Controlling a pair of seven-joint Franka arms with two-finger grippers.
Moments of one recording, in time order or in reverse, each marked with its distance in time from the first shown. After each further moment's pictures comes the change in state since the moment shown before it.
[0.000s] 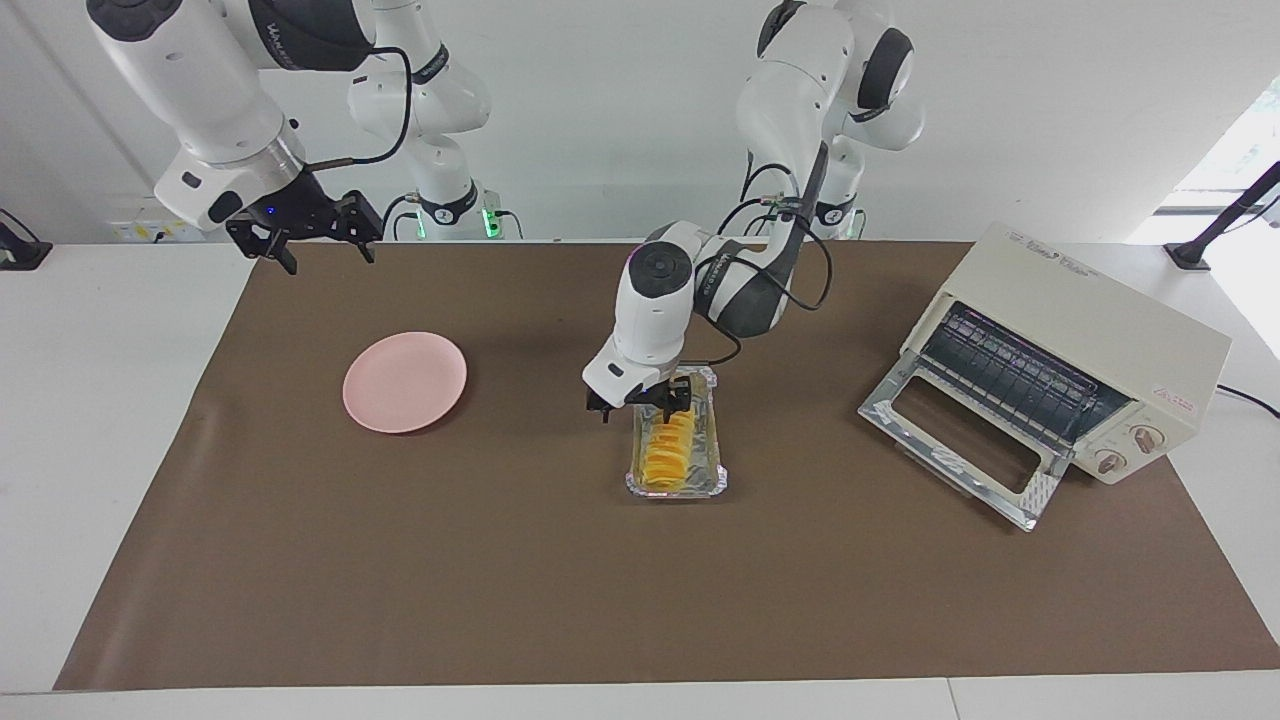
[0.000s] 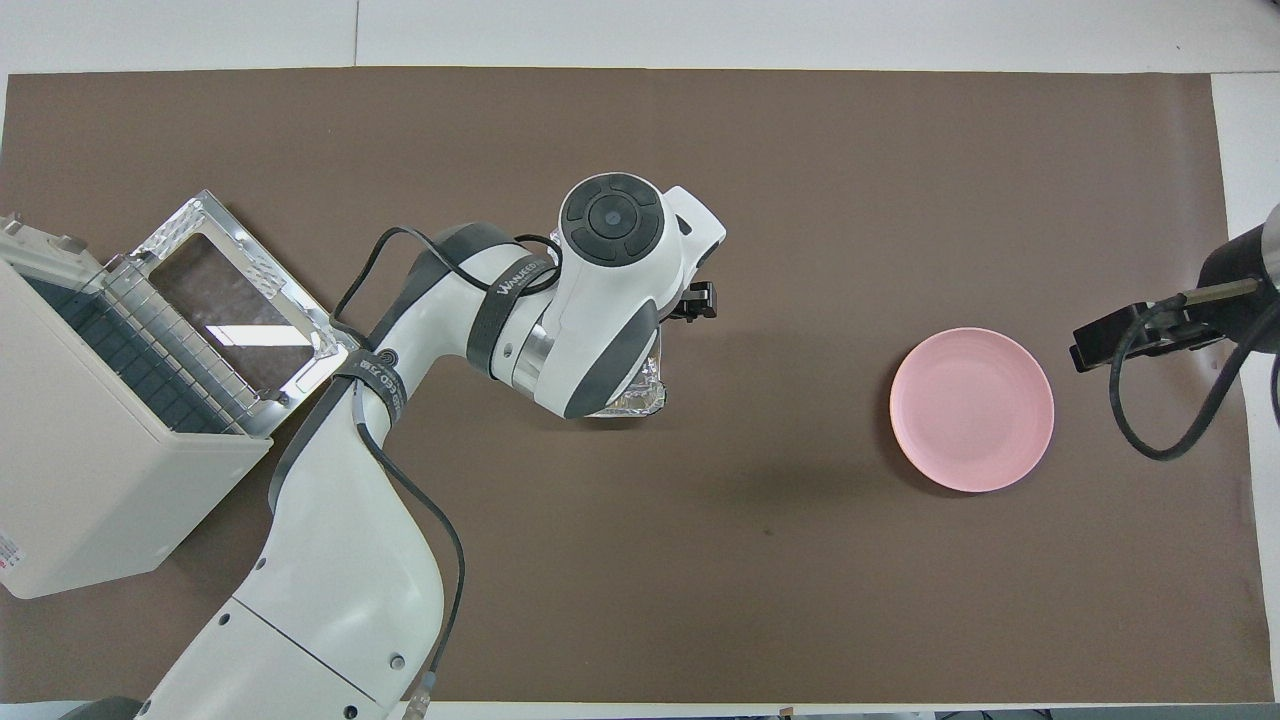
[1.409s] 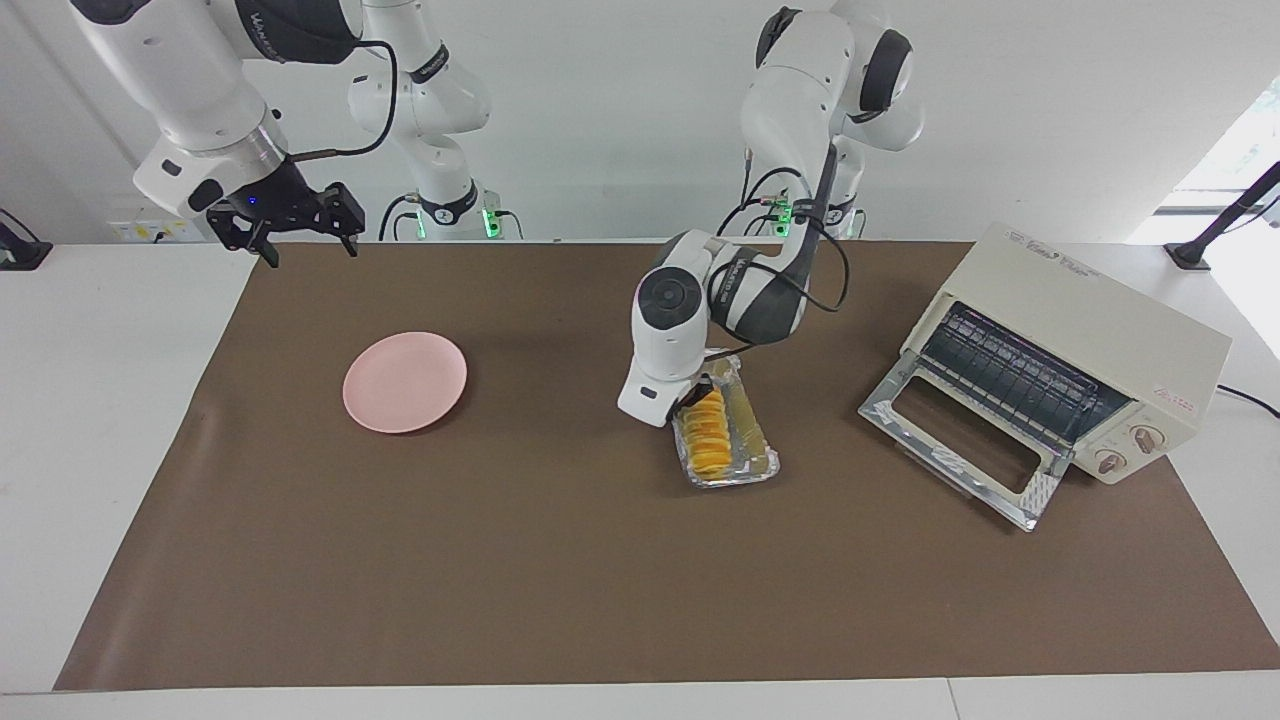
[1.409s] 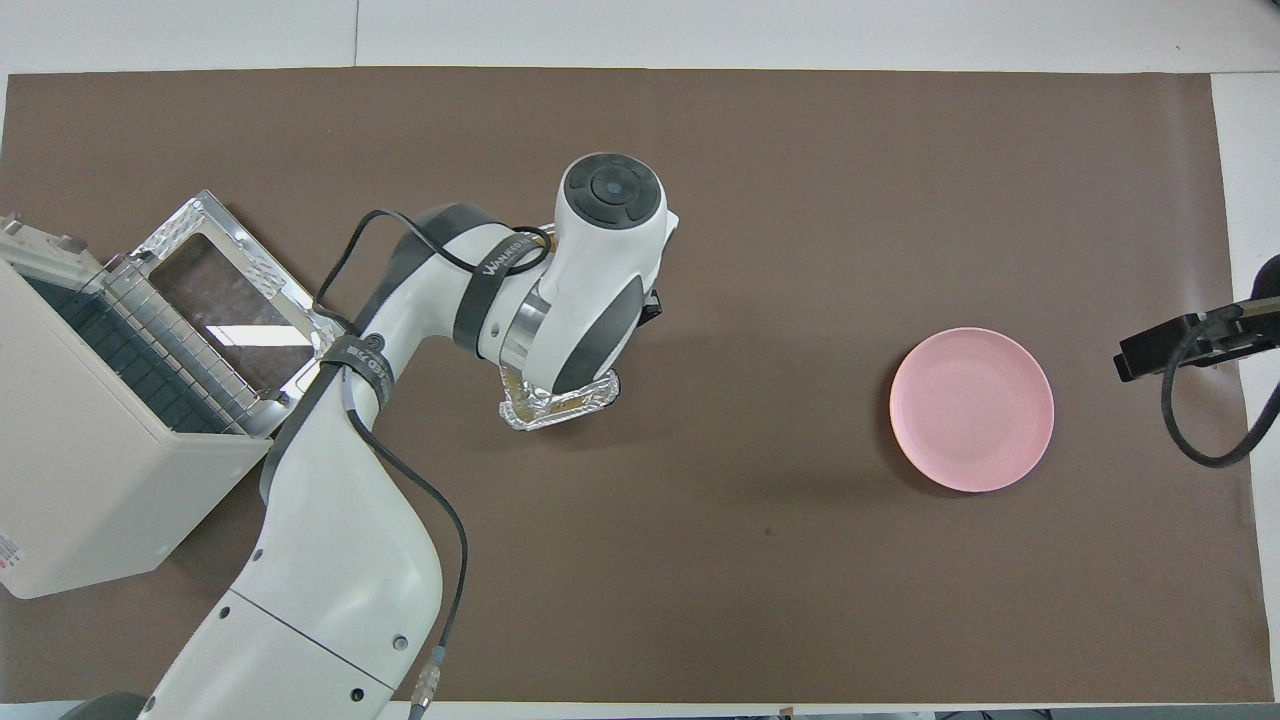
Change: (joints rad) left arm 0.004 -0.017 0.150 0.083 0.000 -0.289 -0.186; right arm -0.015 -0.023 0.003 -0.010 -0.018 0.005 -0.016
